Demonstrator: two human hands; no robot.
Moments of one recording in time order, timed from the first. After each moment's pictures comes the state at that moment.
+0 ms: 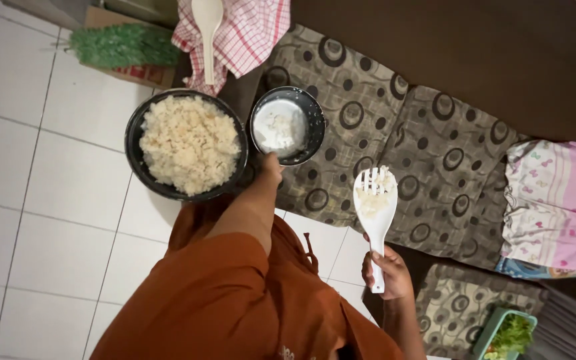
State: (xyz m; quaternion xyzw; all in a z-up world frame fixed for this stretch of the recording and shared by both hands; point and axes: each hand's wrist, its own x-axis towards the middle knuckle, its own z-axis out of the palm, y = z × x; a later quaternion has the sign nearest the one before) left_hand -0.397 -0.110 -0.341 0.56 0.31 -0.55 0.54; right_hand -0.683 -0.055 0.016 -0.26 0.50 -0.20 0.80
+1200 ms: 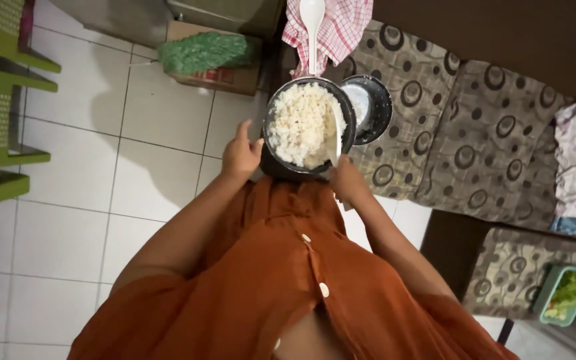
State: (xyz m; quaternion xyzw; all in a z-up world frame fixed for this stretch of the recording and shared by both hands) left_hand -0.031 0.127 -0.126 0.80 -0.45 -0.24 0.32; right_hand -0.302 0.022 -0.028 -0.76 0.55 0.08 0.35
